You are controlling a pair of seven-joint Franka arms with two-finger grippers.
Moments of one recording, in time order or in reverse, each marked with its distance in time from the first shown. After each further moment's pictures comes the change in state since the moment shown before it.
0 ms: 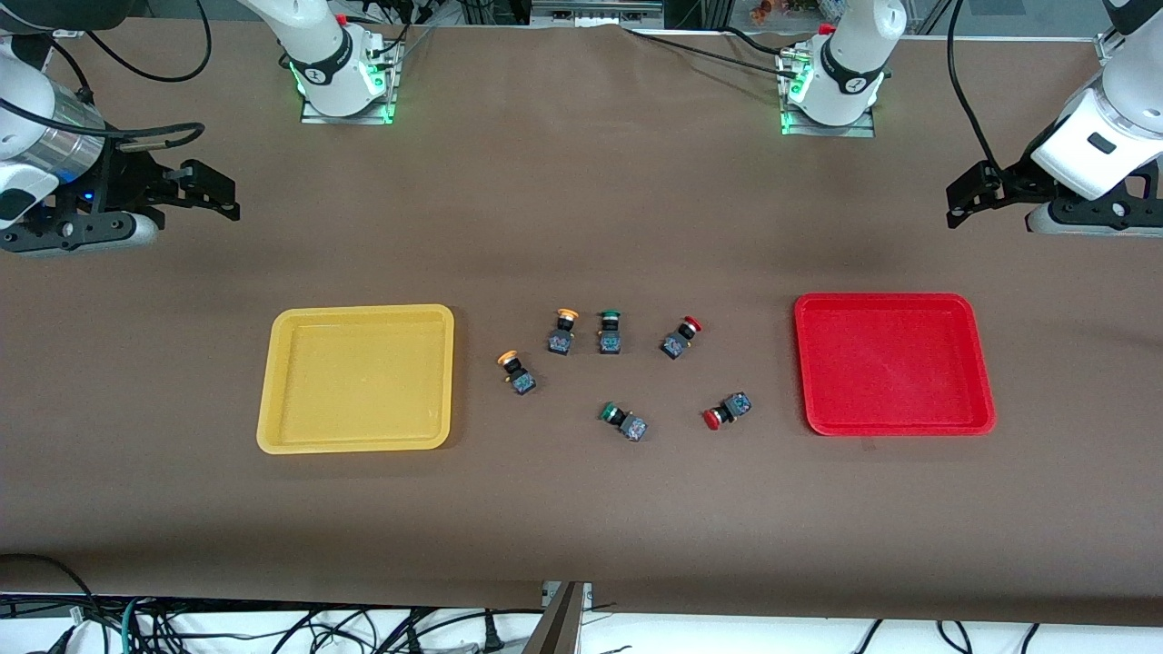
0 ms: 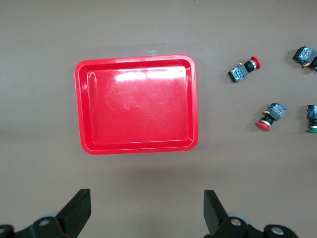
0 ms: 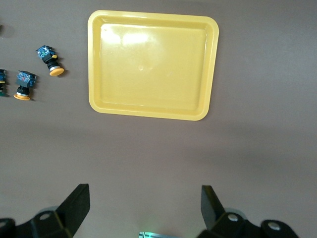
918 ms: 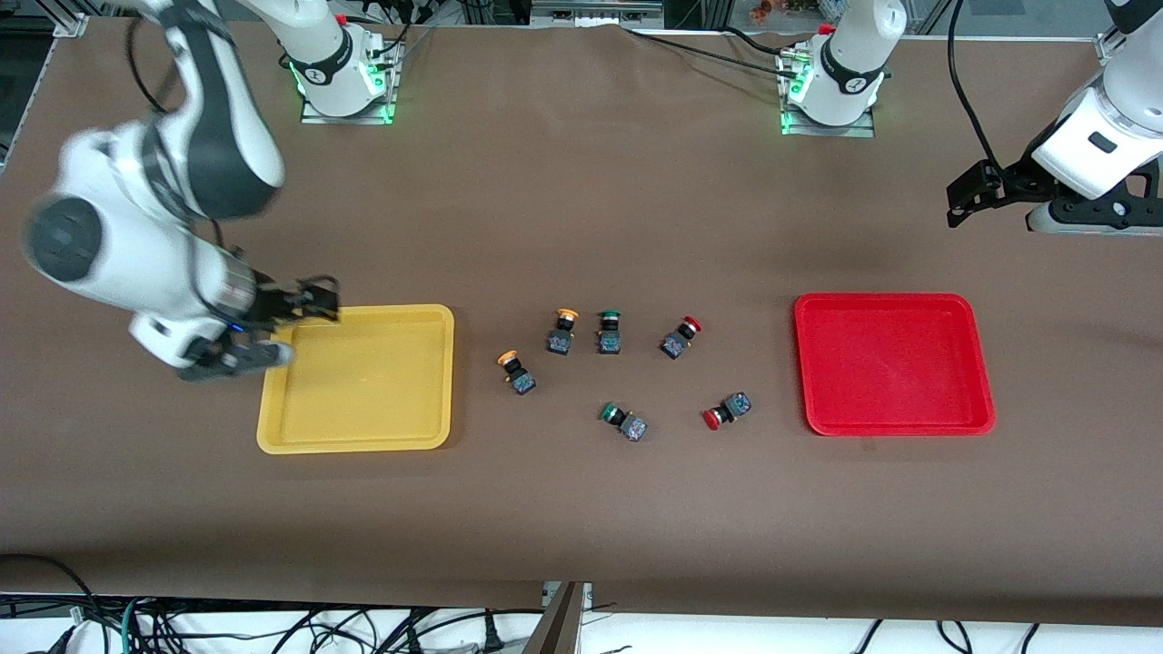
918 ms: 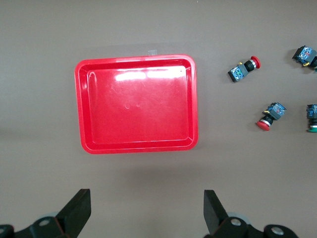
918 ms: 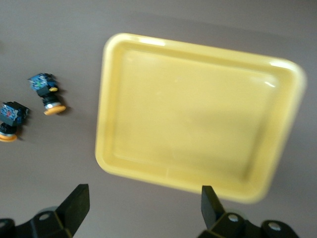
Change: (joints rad) left arm 0.000 0.001 0.000 0.003 0.000 -0.004 0.000; right arm 0.067 0.391 0.072 0.014 0.058 0.402 -0.042
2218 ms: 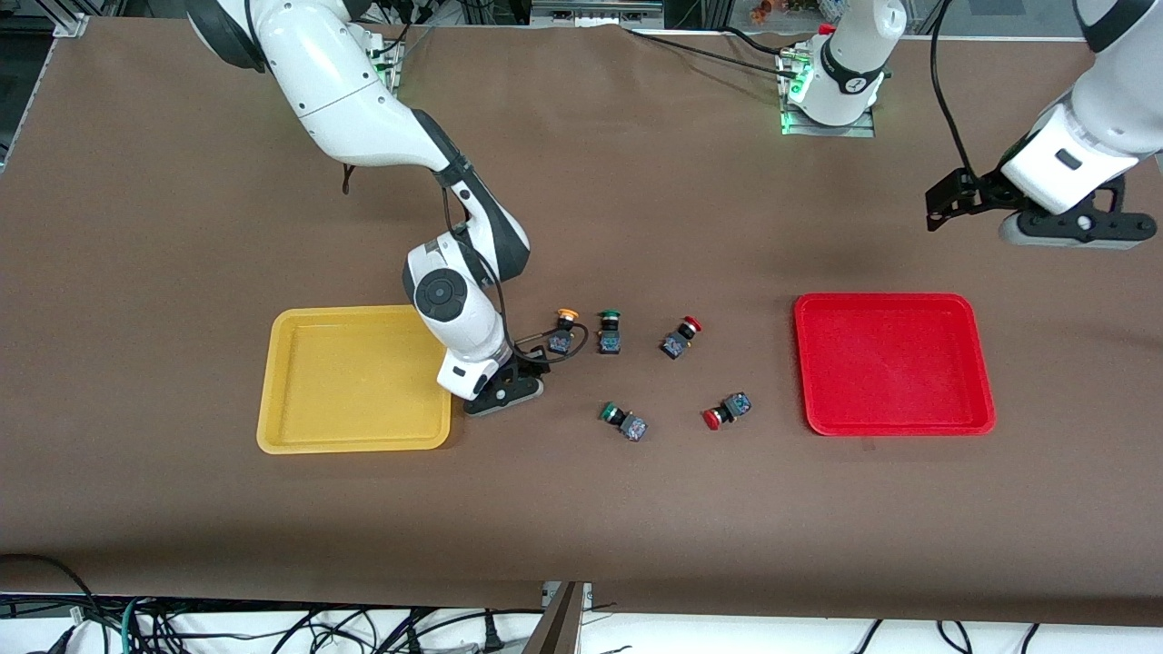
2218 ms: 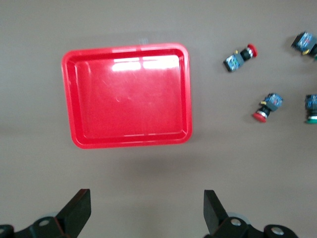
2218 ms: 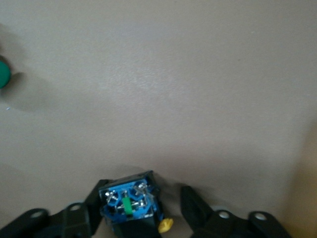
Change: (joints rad) left arm -0.014 0.064 -0.027 0.015 -0.006 -0.036 -0.018; right arm 0.282 0.451 0.020 0.103 -0.001 0.628 0.199
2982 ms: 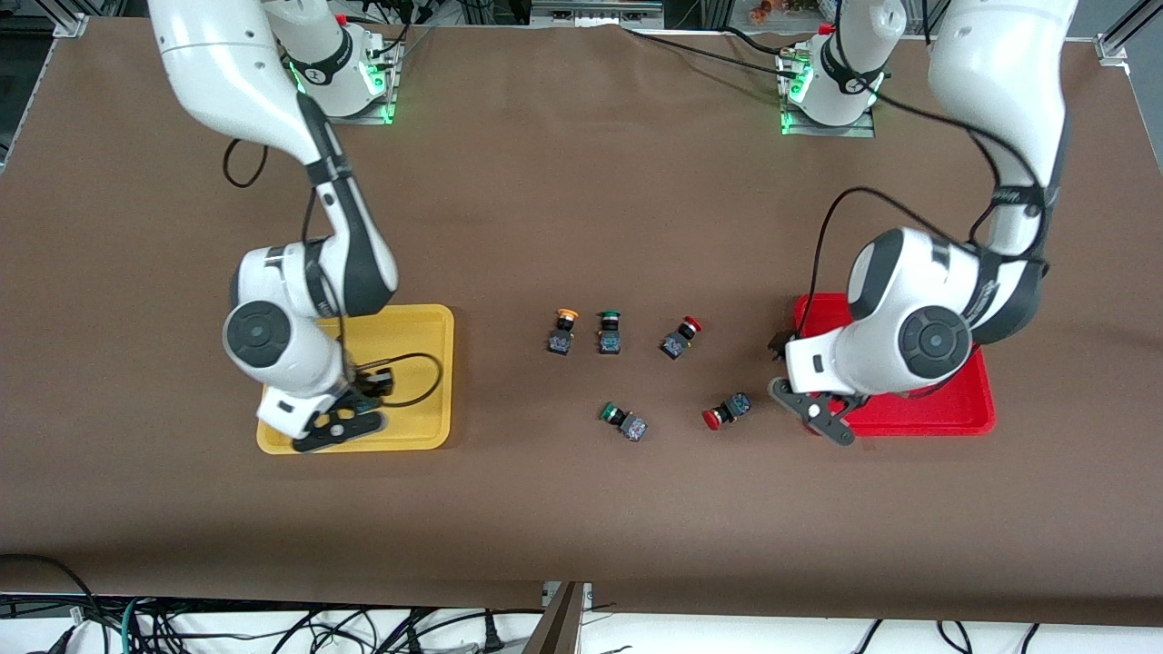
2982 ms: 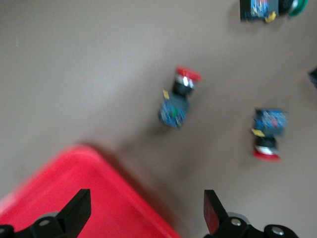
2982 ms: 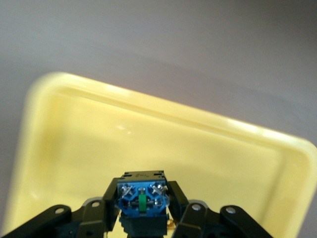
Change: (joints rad) left arm -0.130 0.710 -0.040 0.362 -0.005 0.347 0.502; right arm -0.122 -0.176 -0.265 -0.060 0.006 -0.339 -0.288
